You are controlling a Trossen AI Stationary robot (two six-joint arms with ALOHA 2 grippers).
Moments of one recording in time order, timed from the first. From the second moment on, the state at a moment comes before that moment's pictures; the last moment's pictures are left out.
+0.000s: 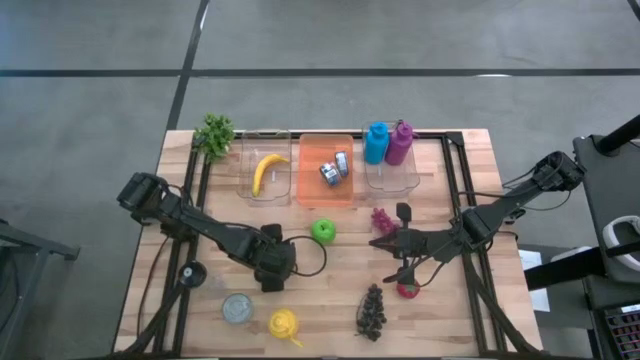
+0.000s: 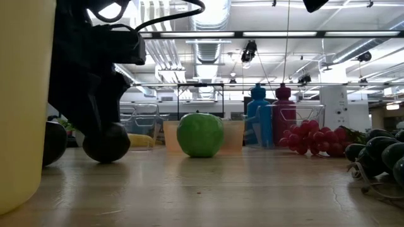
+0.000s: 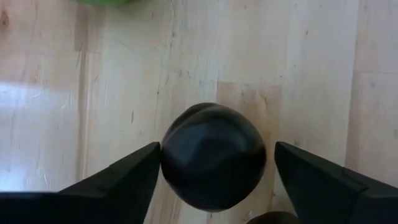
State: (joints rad) left arm -0.39 1.68 0.96 -0.57 -0.23 -0.41; right arm 0.54 1.14 0.82 -0.15 0.58 0.16
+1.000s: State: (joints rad) left arm -0.39 1.49 0.96 -0.59 -0.33 -0.42; right arm 0.54 1.14 0.82 -0.15 0.58 0.16
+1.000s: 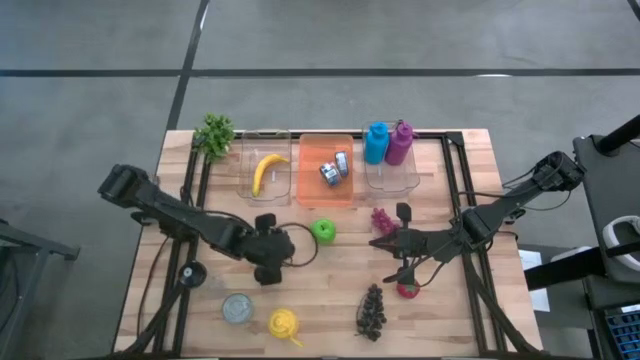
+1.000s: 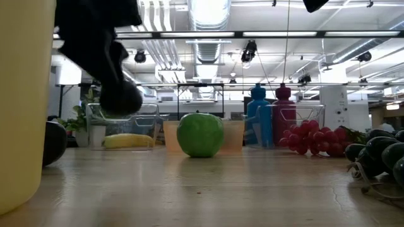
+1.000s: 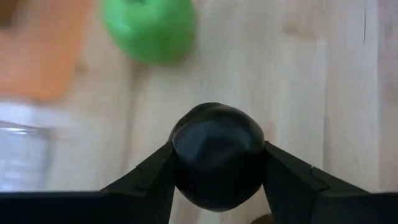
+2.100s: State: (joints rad) left arm 0.29 1.25 0.94 -0.76 -0.41 -0.40; right arm 0.54 1.14 0.82 -0.14 0.58 0.16
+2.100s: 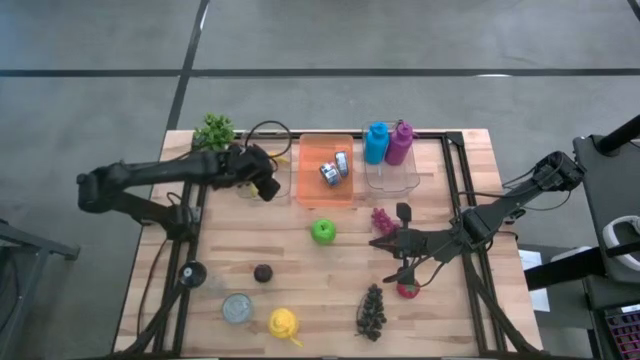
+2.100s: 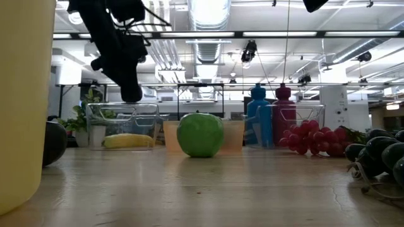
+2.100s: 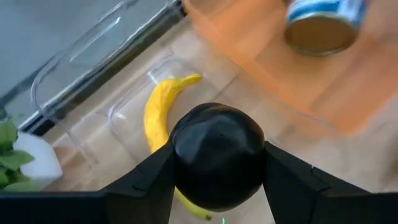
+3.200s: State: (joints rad) left arm 0.27 1.26 0.95 -0.80 -0.25 -0.34; right arm 0.54 1.14 0.82 -0.14 0.58 0.16
